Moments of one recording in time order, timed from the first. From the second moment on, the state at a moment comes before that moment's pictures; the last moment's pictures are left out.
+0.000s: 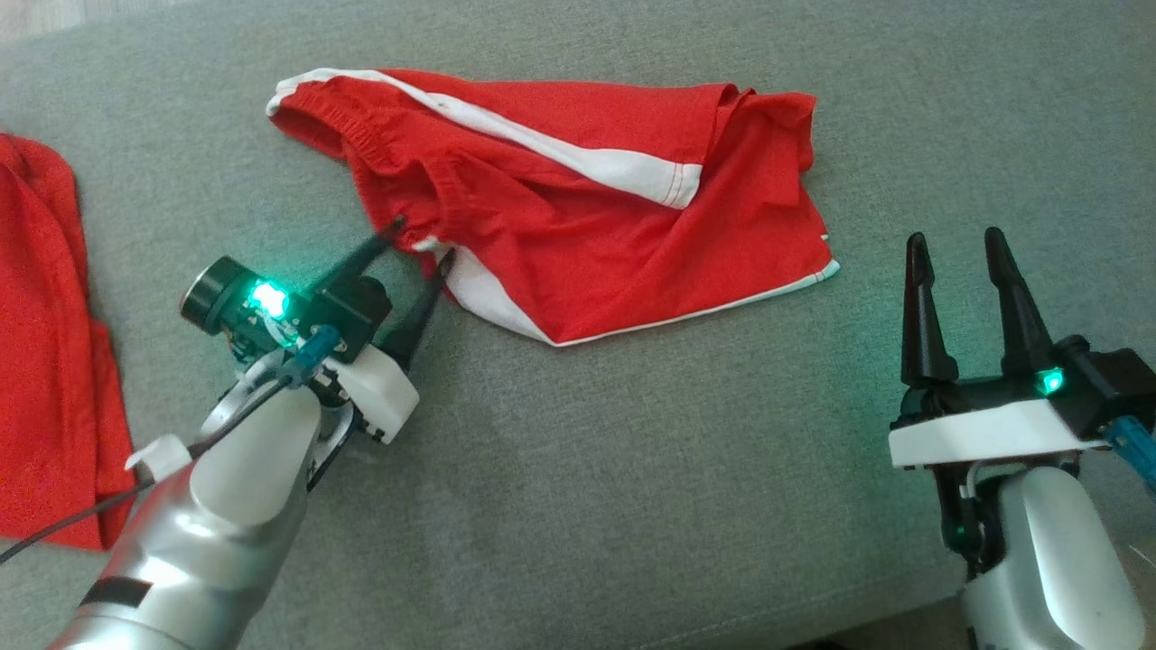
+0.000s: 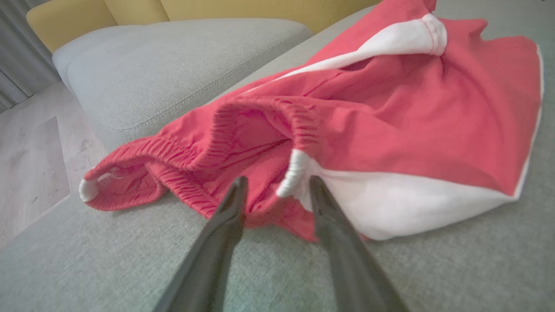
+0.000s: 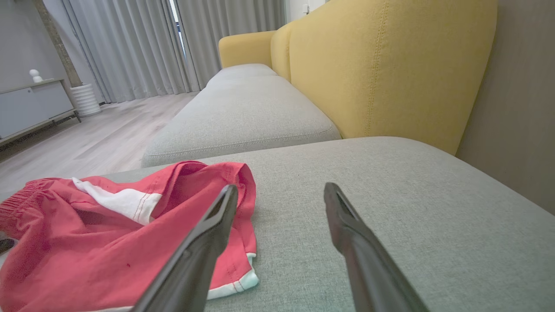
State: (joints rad) left arm -0.68 0.25 -0.62 0.74 -0.12 -0.13 -0.20; right arm -0.20 -0.05 0.00 0.20 0.16 0.13 -0.25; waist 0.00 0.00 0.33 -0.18
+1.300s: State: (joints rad) left arm -0.53 0.24 -0.62 0.54 -0.20 -0.10 -0.25; right arm -0.36 -0.05 -0.03 0.70 0.14 0.13 -0.21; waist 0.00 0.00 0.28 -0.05
